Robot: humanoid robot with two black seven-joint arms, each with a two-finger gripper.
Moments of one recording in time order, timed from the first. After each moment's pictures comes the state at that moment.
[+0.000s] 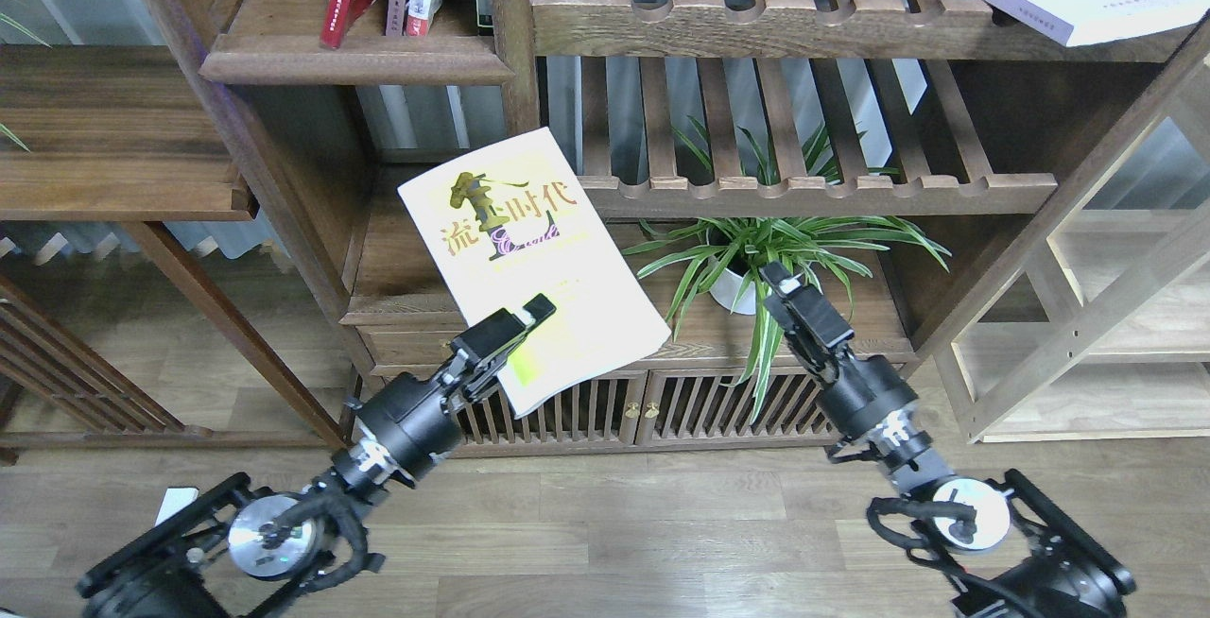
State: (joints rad) left arm -0.21 0.21 -0.78 -1.31 -0.19 -0.49 0.09; right arm 0.08 -0.23 1.15 1.06 0.09 0.58 -0.05
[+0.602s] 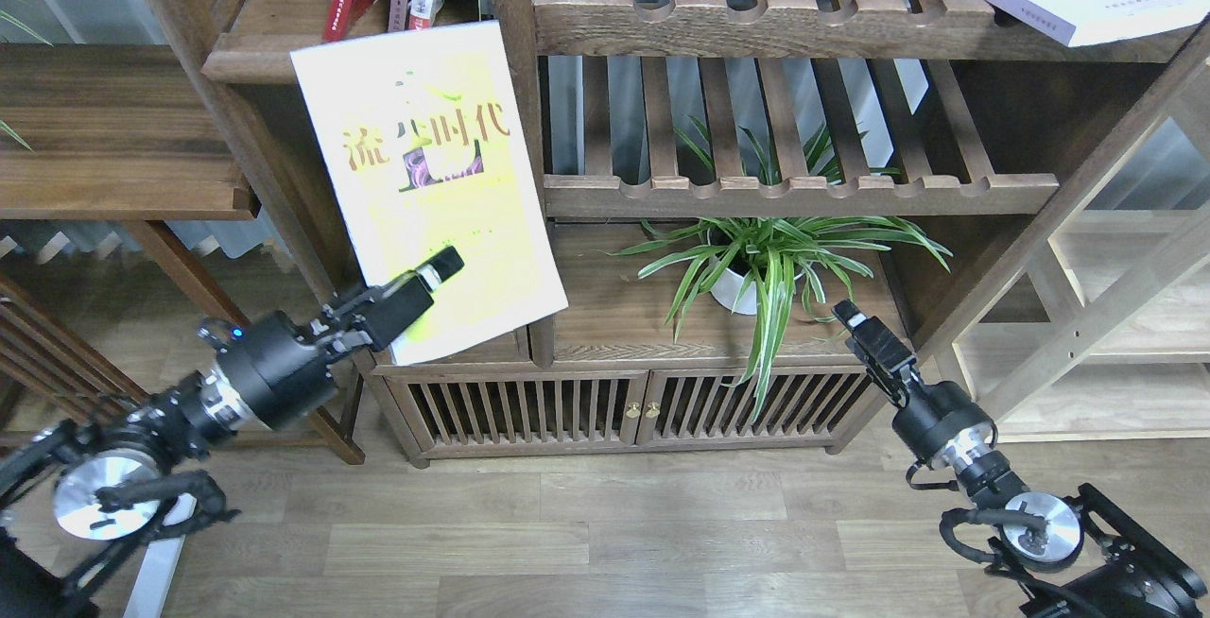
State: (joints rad) left arm -0.19 0.50 -1.07 -1.62 0.26 -0.49 0.08; right arm 0.11 -0.31 1.14 0.85 0.09 0.58 -0.05
